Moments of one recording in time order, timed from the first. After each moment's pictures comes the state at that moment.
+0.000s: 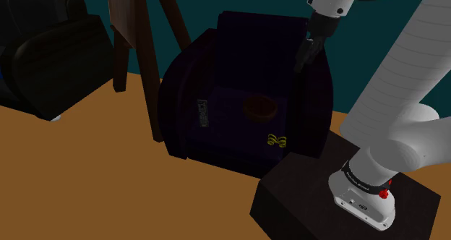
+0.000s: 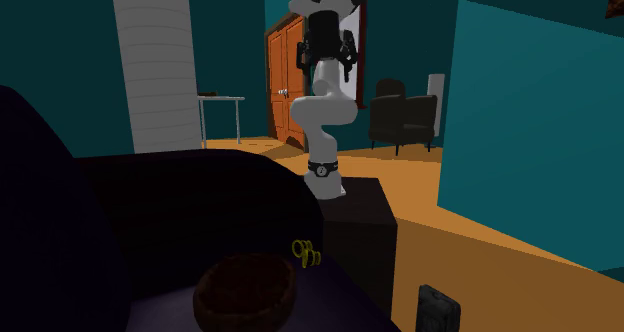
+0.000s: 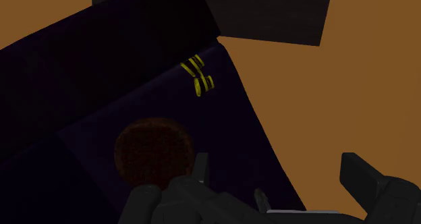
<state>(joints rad) -0.01 -0.82 0.03 -2.44 0.12 1.70 -0.12</state>
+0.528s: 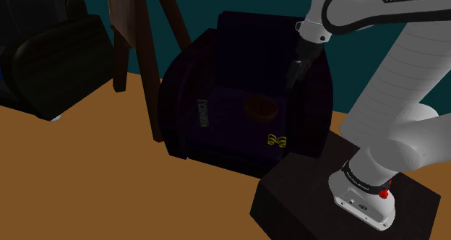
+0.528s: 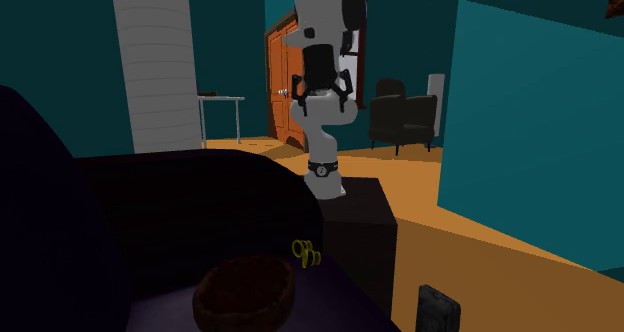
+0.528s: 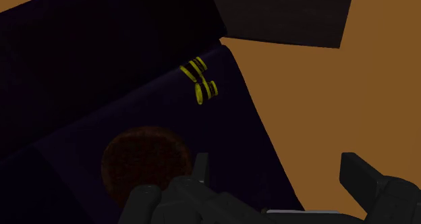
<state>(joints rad) -0.01 -0.75 0.01 -2.59 0.12 1.89 -0.17</state>
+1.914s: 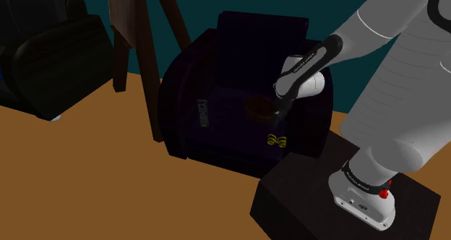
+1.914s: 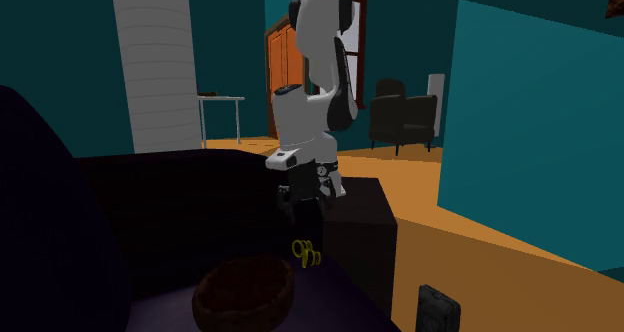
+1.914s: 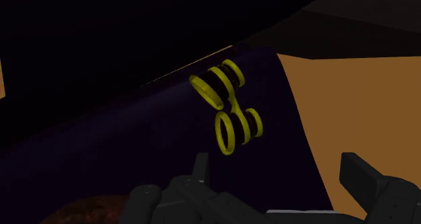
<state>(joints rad) 0.04 -0.03 -0.09 -2.75 0.29 2.62 -0.50</state>
